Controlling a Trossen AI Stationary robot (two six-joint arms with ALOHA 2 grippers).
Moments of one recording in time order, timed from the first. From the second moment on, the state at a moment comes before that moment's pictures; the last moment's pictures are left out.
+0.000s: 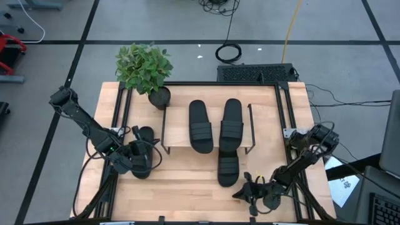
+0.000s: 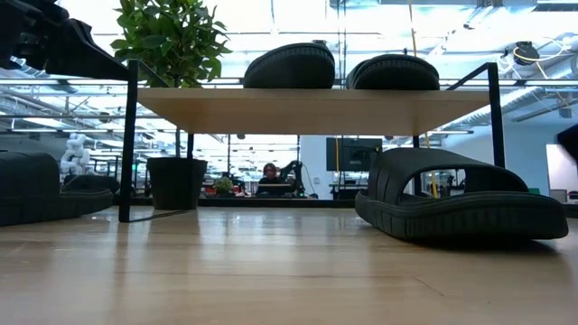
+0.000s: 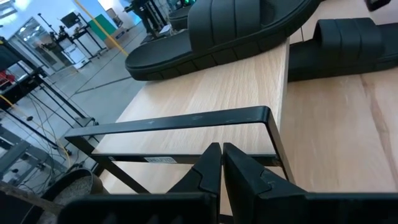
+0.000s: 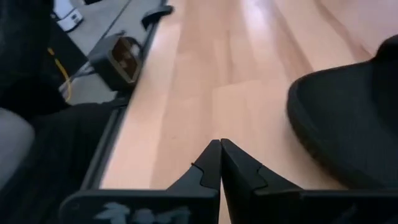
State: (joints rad) left arm -0.76 0.94 0.46 -0.29 -1.10 -0.29; right arm 0.95 1.83 0.59 0.64 0.65 0.73
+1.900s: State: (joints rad) left arm -0.76 0.94 0.46 -0.29 -1.07 -0.32; right arm 0.79 1.86 0.59 0.42 0.86 1.02
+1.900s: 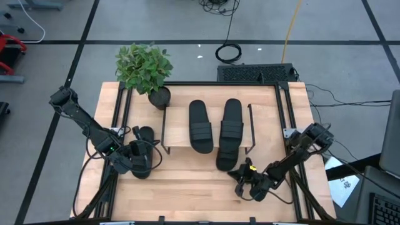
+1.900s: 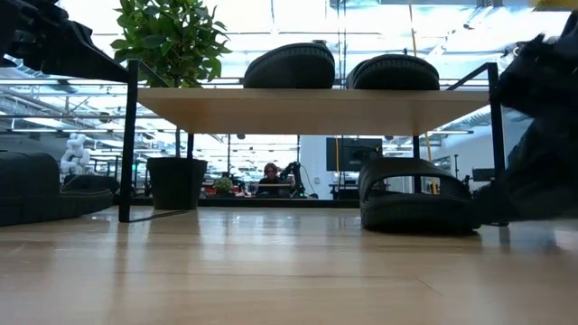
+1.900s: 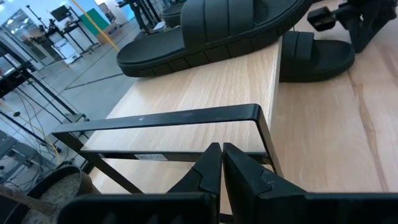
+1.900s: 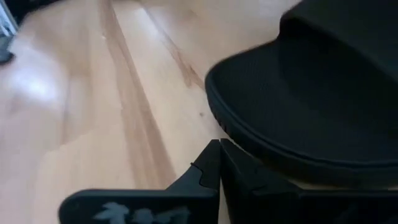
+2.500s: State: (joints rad) left arm -0.76 0.94 0.46 -0.29 -1.07 -0.32; right arm 0.80 1.78 0.59 0.48 0.90 0.84
